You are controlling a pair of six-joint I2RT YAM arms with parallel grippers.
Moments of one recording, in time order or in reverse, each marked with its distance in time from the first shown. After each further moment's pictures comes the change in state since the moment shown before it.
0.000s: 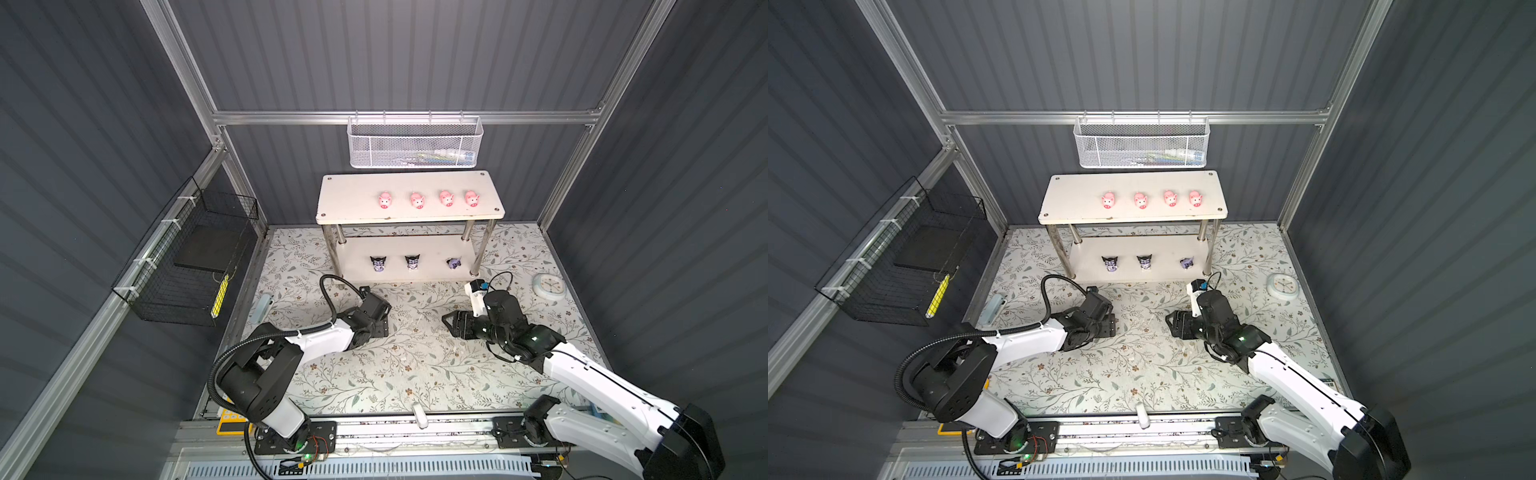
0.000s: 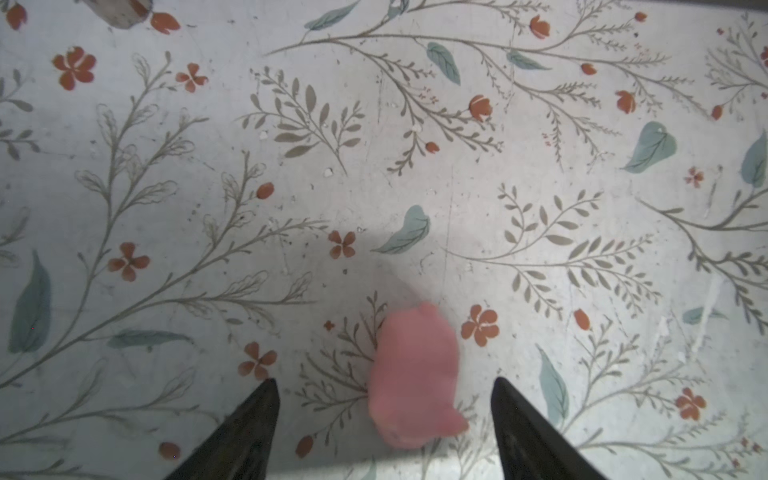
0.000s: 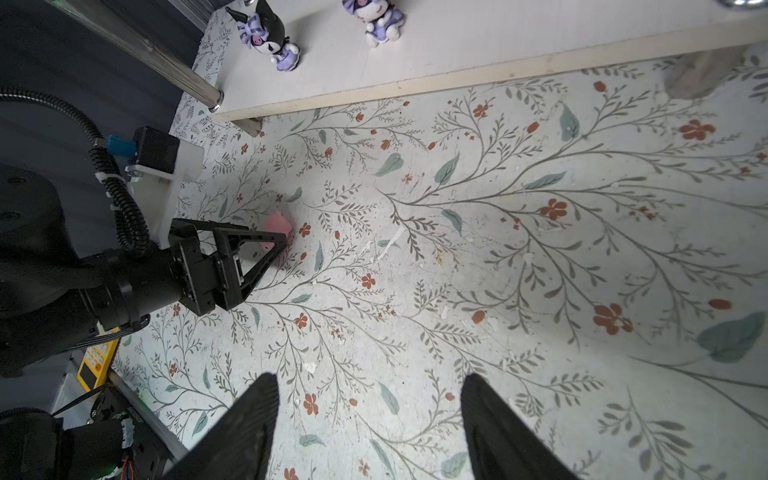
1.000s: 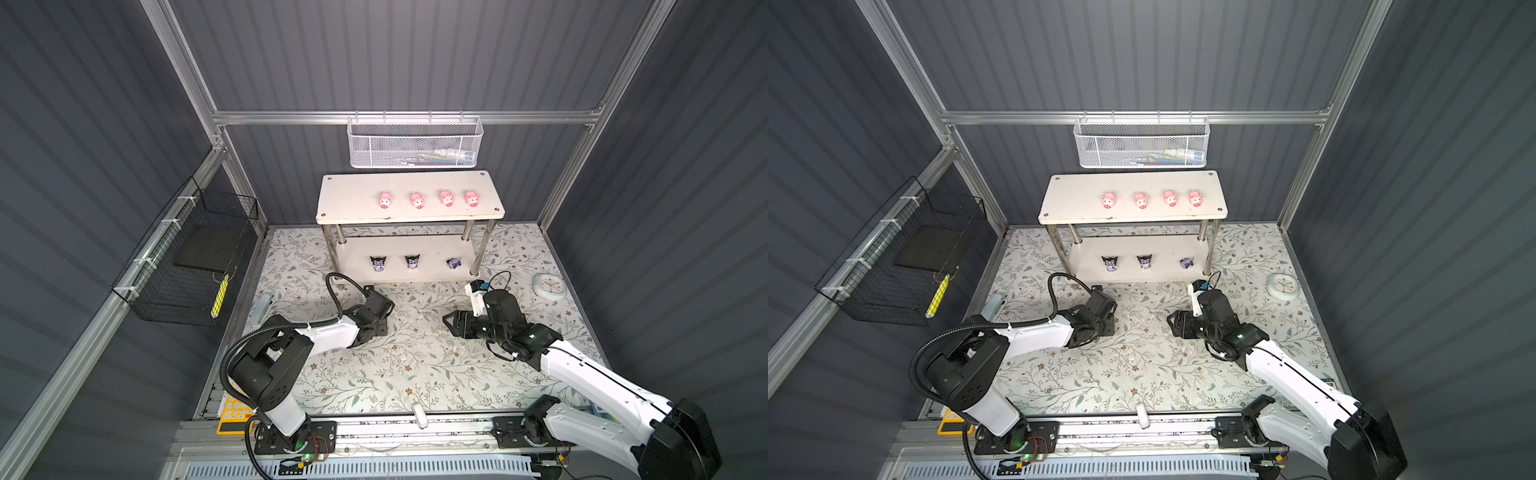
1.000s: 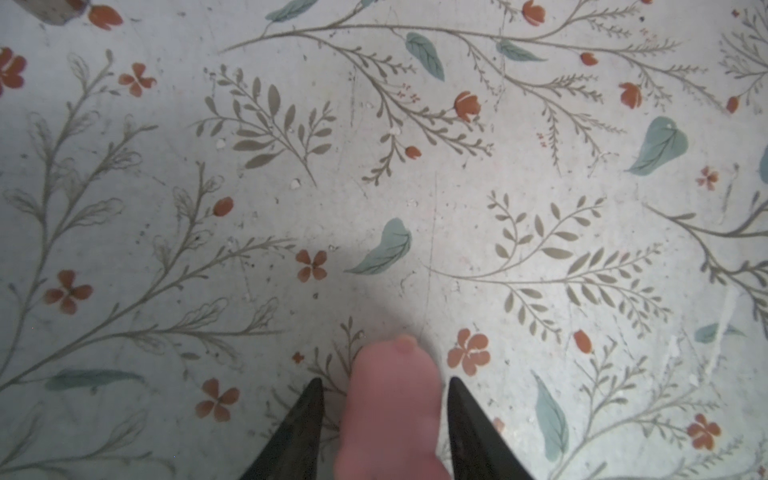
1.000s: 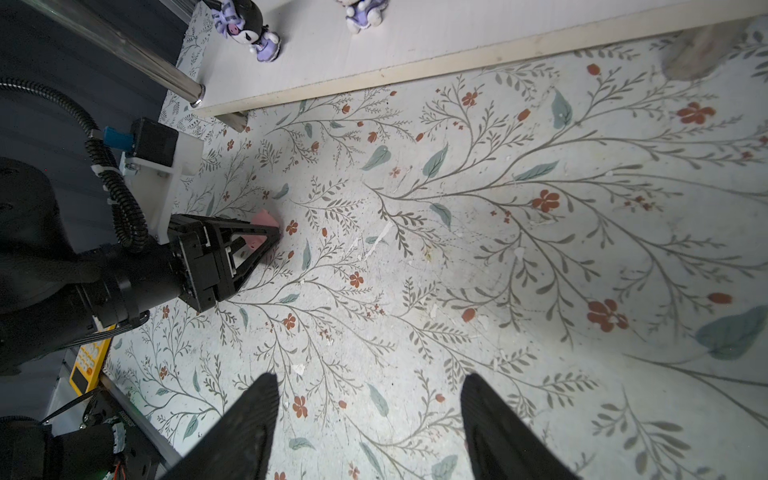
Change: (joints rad) left arm 0.000 0.056 0.031 0.019 0.016 0.011; right arm -0.030 0.031 -0.017 0.022 -0.027 -0.004
